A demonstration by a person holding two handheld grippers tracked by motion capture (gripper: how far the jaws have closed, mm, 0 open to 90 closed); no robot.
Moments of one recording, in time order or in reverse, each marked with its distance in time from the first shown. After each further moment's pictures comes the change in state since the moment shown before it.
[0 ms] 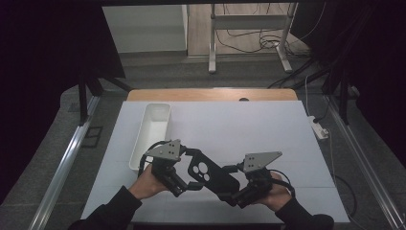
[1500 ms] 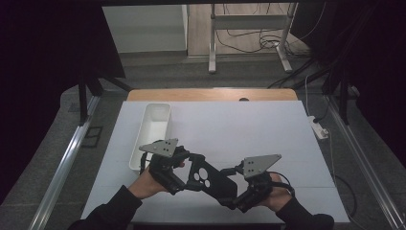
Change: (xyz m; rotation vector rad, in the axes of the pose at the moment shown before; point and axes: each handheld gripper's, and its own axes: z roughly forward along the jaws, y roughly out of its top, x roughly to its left) left arm 0.004 -0.001 -0.006 -0.096 -0.175 -0.066; right arm 0.004 -0.001 0.000 -0.004 0.054 -0.085
